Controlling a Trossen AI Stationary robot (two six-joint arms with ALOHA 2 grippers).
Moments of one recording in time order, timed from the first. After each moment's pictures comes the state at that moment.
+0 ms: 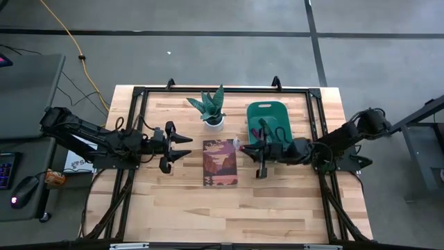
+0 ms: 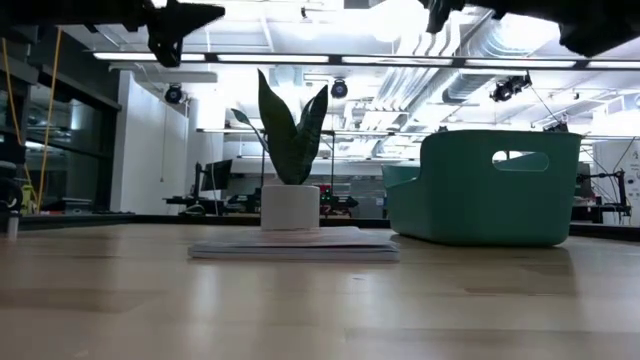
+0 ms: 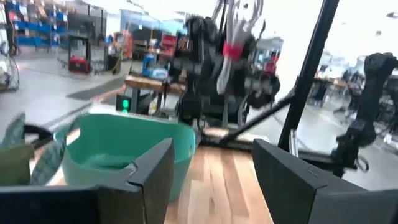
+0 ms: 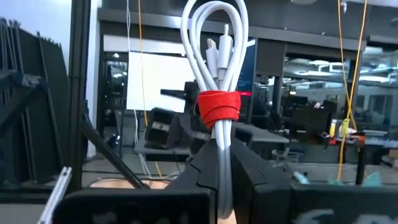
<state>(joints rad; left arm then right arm) -0.13 0.82 0.32 0.58 -0.27 -0.15 0.28 1.42 0.54 1.22 0.30 -0.19</state>
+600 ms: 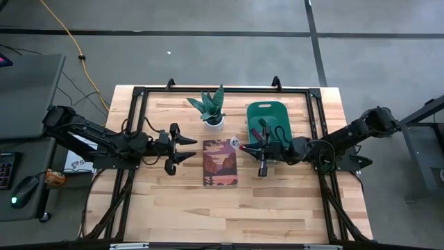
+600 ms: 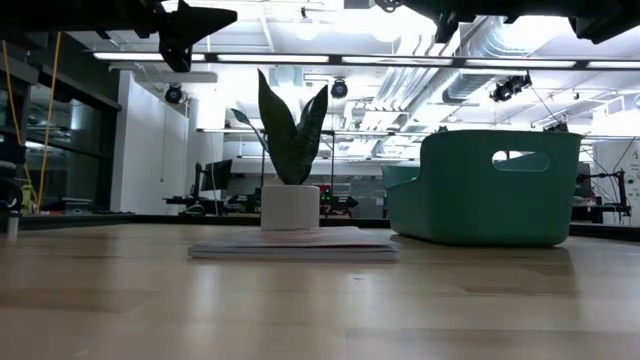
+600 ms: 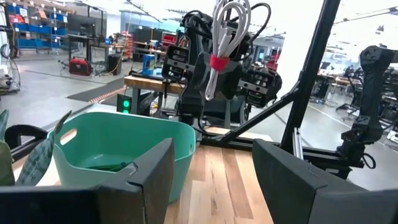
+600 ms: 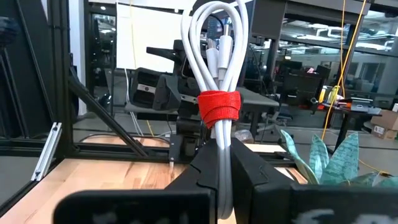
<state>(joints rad) -0.13 0.95 0.32 0.71 -0.27 -0.13 0.28 1.29 0.54 0.91 0.37 -0.17</state>
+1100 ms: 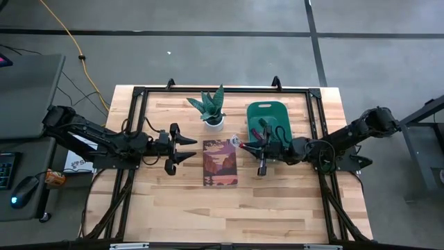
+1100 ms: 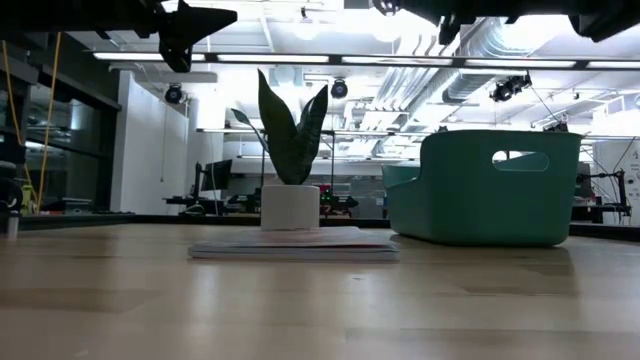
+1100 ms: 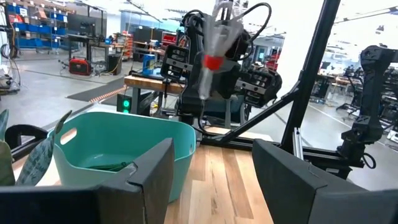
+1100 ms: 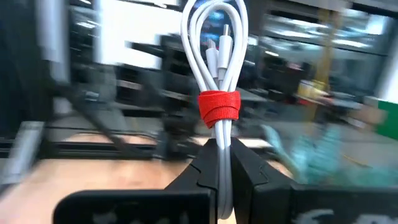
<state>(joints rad) -0.13 0.95 0.32 0.71 -0.27 -0.13 0.28 1.30 0.54 0.91 0.41 -0.18</state>
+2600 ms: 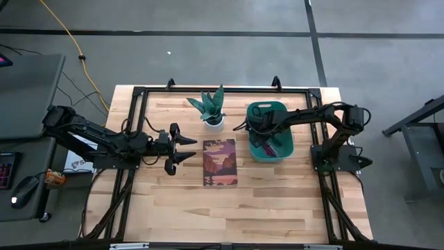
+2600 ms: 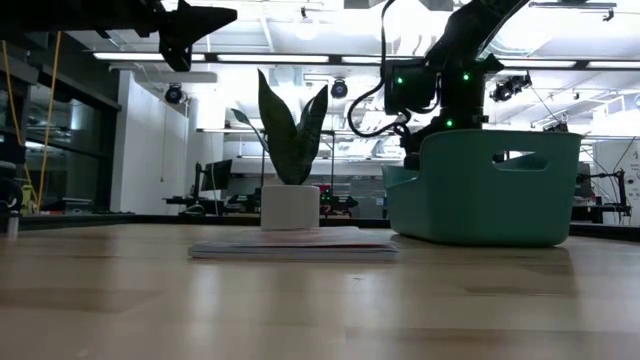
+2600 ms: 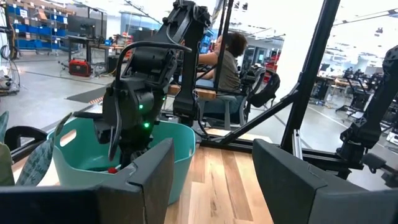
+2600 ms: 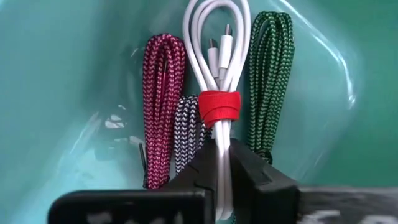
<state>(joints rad) -0.13 0.95 0.32 0.72 -0.27 -0.13 -0.23 1.69 1.01 -0.80 0.25 0.65</state>
